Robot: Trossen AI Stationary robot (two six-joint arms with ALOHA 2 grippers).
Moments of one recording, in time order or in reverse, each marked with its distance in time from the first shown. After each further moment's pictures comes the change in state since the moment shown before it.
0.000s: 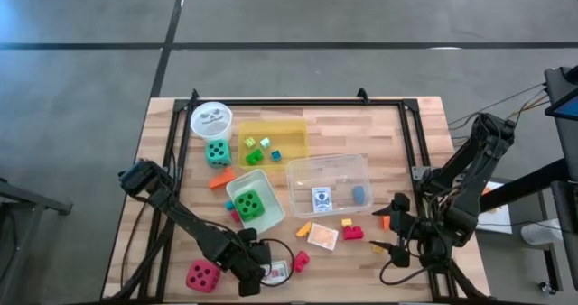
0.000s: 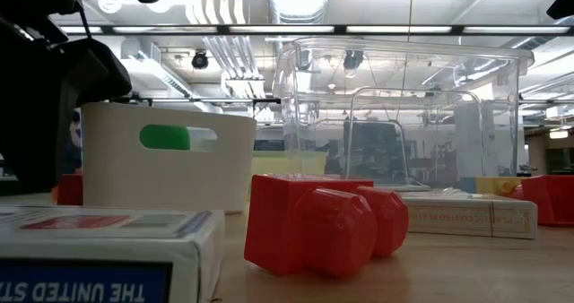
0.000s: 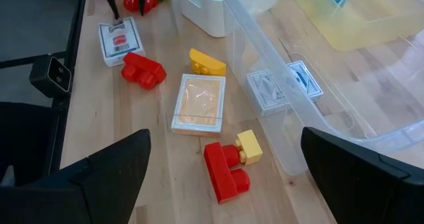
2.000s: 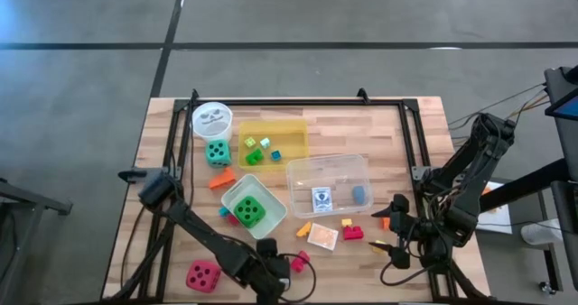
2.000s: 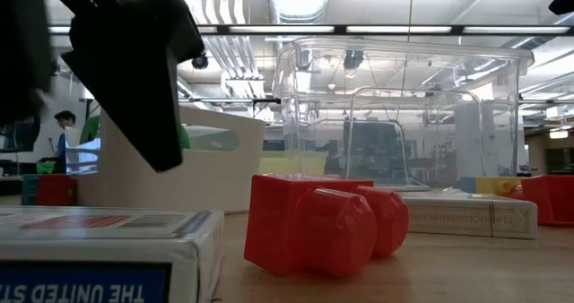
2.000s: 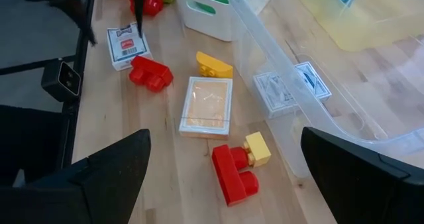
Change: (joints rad) left arm 0.011 0.205 0.339 -0.114 -0.068 0.112; right arm 0.000 0.000 0.000 0.031 -0.003 -0.003
